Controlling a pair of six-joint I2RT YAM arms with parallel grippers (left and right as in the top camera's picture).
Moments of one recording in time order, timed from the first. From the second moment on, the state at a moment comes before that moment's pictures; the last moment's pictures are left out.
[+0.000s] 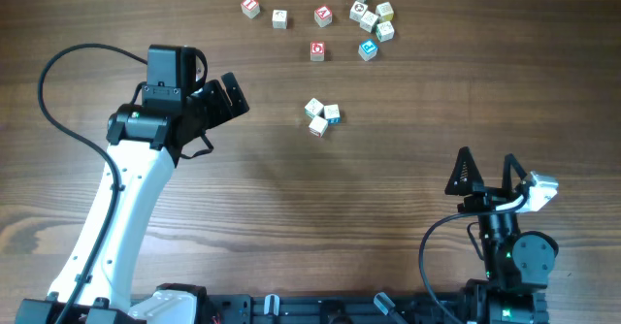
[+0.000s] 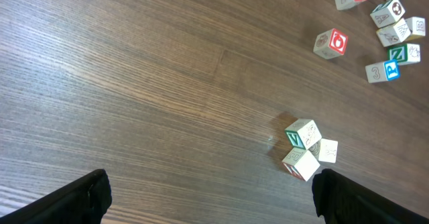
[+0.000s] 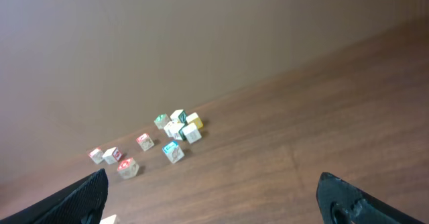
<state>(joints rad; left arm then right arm) -0.12 1.39 1.15 -0.76 0.04 -0.53 -0.12 0.02 0.01 0.00 -0.13 0.39</state>
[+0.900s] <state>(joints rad) -0.12 1.39 1.15 -0.76 0.04 -0.52 -0.09 0.02 0.01 0.00 -0.13 0.18</state>
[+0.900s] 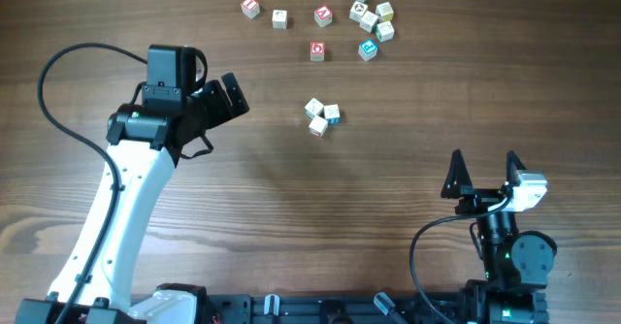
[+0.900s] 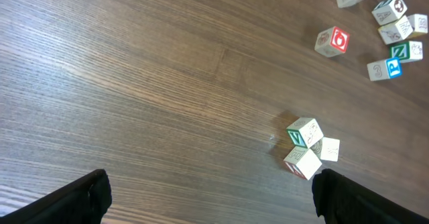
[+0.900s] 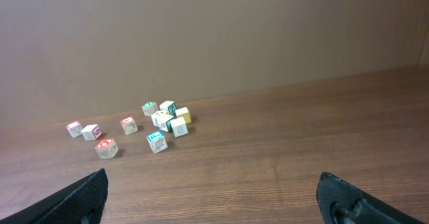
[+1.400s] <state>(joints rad) -0.13 1.12 0.92 -0.39 -0.09 -0.50 -0.09 0.02 0.01 0.00 -0.13 0.18</state>
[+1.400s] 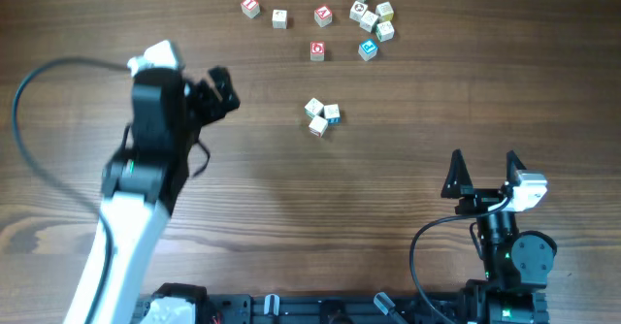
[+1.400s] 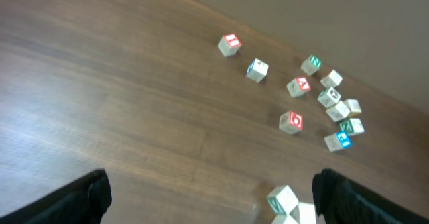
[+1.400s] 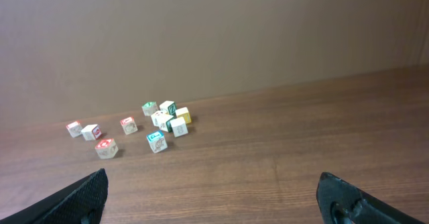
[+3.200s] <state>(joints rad) 0.12 0.01 0.01 -0.07 0.01 -0.23 -0.09 0.02 0.01 0.00 -0.13 0.18</state>
